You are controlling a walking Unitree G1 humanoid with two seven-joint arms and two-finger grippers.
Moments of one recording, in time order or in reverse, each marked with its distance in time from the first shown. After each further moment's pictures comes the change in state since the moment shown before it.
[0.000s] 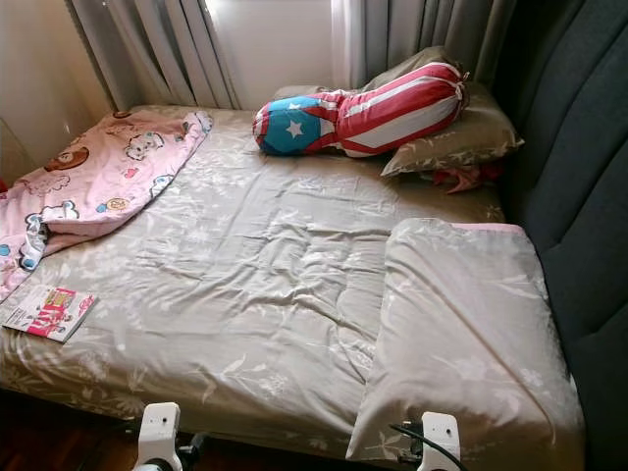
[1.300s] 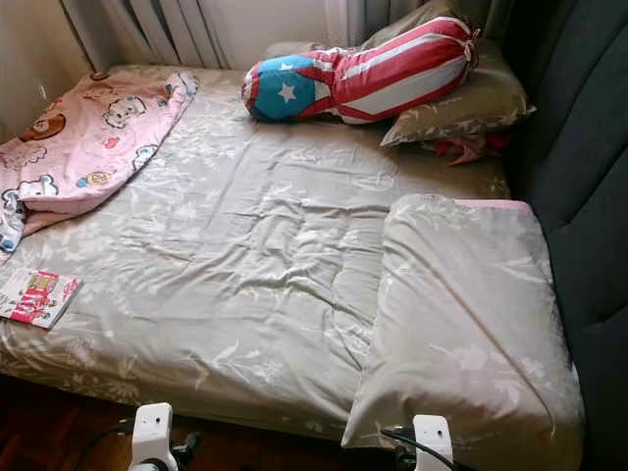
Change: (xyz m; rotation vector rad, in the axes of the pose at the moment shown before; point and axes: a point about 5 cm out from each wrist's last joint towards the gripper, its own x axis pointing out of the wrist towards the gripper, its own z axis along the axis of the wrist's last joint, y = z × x) left arm 0.001 0.006 0.000 -0.032 0.026 0.057; right arm -0.001 0.003 -0.006 -0.075 0.029 0.030
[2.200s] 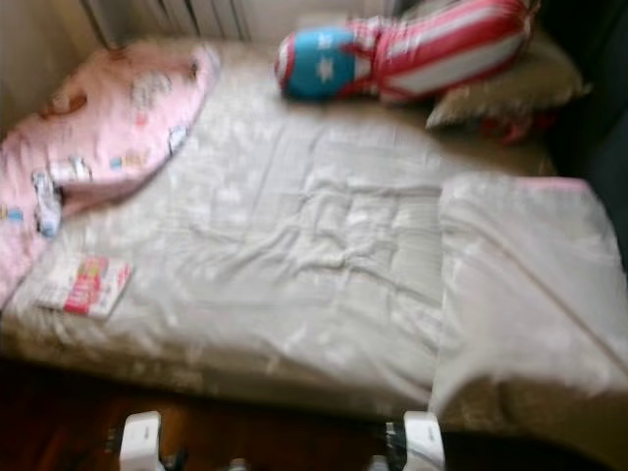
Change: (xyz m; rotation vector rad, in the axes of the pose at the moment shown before) left arm -0.002 0.016 -0.004 -0.008 0.020 0.049; right arm 0.001 0.012 0.002 -0.002 0.004 0.028
